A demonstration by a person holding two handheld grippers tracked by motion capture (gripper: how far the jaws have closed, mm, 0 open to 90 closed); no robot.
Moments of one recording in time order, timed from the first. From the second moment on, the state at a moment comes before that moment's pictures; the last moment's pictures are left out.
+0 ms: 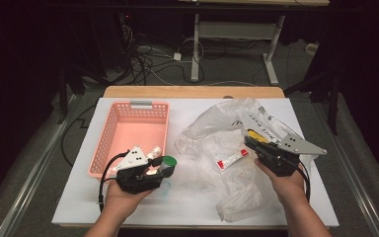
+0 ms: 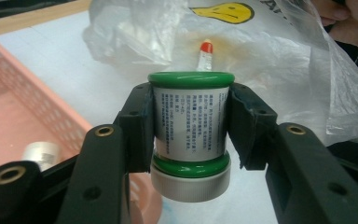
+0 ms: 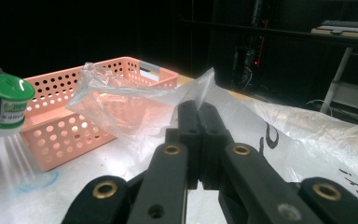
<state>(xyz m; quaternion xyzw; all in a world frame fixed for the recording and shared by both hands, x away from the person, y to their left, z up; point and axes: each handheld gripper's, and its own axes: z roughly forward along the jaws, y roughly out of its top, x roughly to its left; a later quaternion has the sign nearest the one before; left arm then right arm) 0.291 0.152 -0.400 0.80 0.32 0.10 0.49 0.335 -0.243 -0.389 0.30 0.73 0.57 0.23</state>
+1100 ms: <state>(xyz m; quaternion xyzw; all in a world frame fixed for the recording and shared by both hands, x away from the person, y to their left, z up) 0.312 0.050 -0.406 0.83 0.25 0.08 0.49 0.335 -0.241 -0.388 0.29 0.73 0.57 0.24</state>
